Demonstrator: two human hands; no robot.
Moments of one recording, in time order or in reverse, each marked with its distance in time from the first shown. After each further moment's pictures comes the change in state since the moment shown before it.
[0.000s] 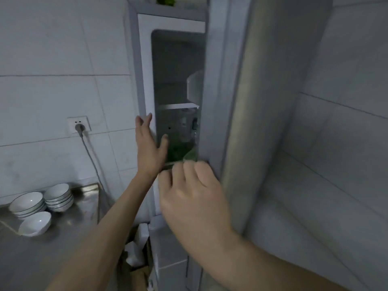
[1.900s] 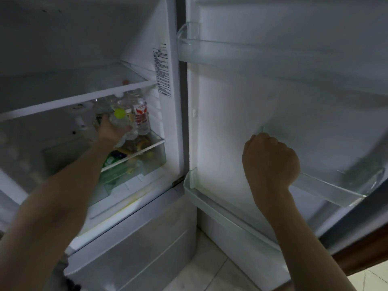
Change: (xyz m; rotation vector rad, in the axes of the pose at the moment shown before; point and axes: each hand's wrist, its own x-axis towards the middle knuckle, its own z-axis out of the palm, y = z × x) left_hand 0.148 -0.068 0.294 0.177 -0.400 -0.294; right_hand -0.123 0.282 0.180 -0.425 -0.429 0.998
